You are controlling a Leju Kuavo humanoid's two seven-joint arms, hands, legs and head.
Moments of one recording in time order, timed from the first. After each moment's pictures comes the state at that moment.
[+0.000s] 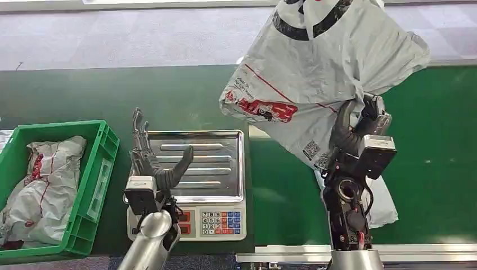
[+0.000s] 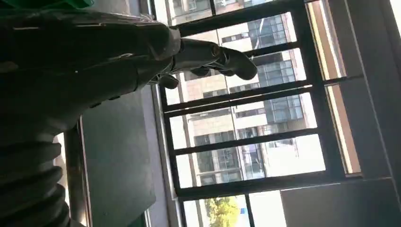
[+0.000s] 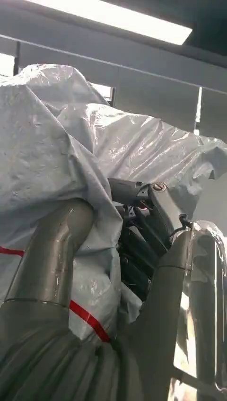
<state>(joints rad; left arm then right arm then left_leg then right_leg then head) -0.27 -0.25 -0.25 -1.27 -0.11 0.58 -0.69 -0.44 0.11 0.13 -1.19 0.18 -0.43 -0.70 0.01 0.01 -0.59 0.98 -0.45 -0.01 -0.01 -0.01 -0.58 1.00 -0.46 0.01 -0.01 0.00</state>
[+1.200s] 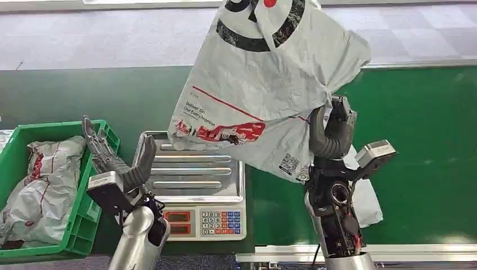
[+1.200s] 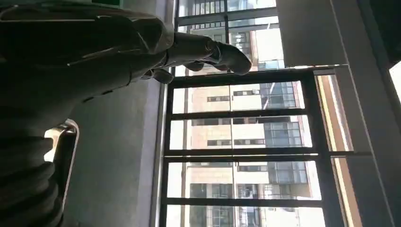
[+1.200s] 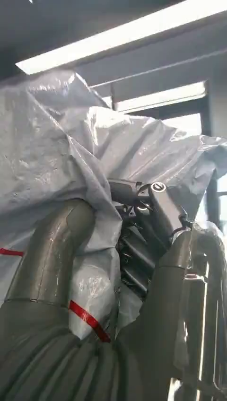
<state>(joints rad) -0.24 -0.30 -0.08 -1.38 -0.06 0.68 -0.69 -0.44 0.11 0.22 -1.16 -0.15 0.01 -0.69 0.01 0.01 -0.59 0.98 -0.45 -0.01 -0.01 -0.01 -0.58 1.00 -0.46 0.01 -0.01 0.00</state>
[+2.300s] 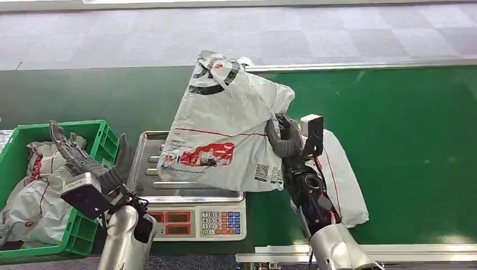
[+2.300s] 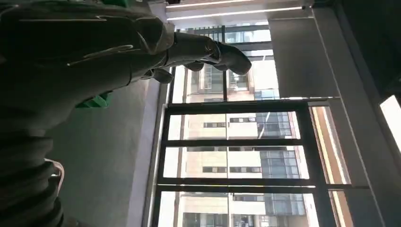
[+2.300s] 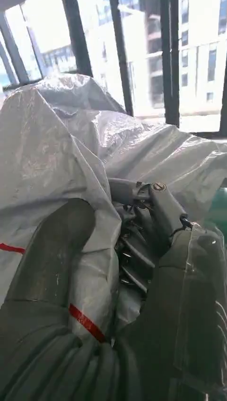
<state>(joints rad) -0.22 -0.32 0.02 -1.45 -0.09 0.68 -0.69 -0.63 0.17 0.21 -0.58 -0.03 0.11 -0.46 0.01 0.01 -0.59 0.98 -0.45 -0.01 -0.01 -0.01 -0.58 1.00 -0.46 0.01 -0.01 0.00</state>
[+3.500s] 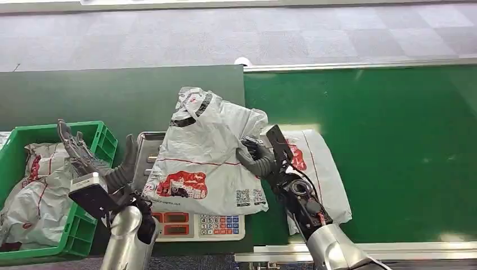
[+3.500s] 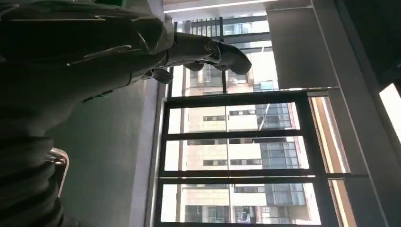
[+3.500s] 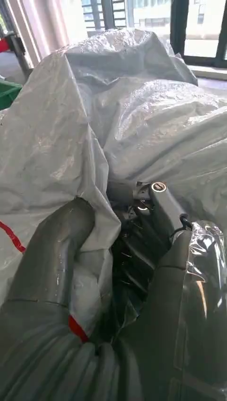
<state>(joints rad) -0.22 -0.32 0.00 -1.43 -0.10 0.68 -0.69 -0.64 0.16 0.34 -0.47 0.04 0.32 -0.31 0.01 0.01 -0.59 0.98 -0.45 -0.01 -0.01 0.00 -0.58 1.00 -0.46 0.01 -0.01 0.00</state>
